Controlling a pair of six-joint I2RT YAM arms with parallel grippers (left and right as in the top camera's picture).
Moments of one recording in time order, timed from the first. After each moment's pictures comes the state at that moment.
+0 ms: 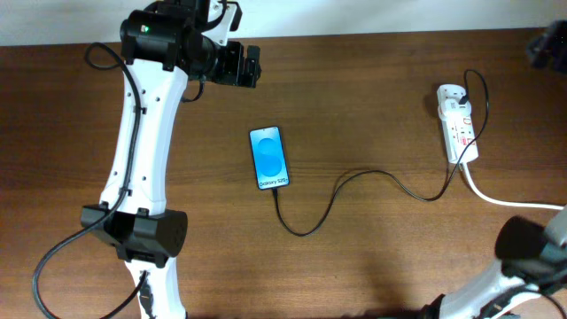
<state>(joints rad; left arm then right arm) -0.23 2.12 2.50 -1.43 0.20 -0.04 -0.44 1.90 2.56 -1.53 -0.32 -0.04</state>
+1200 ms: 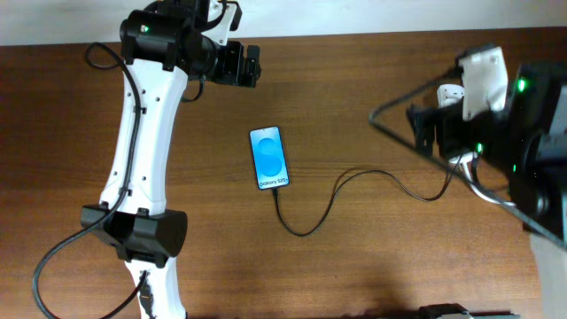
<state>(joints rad) -0.23 2.12 2.50 -1.43 0.20 -0.04 0.04 1.21 1.64 -1.10 -0.16 -0.18</state>
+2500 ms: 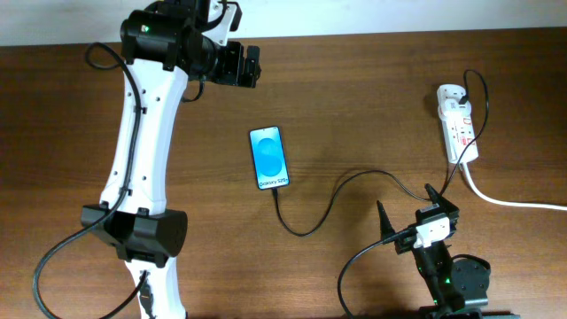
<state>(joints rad) -0.23 2.12 2.50 -1.43 0.20 -0.04 0.04 0.01 0.01 -0.05 -0.21 -0.19</state>
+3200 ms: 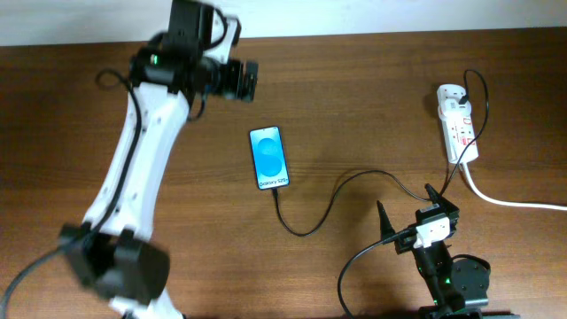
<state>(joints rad) -0.23 1.85 1.87 -0.93 0.12 0.01 0.04 0.01 0.01 -0.05 -0.21 -0.19</state>
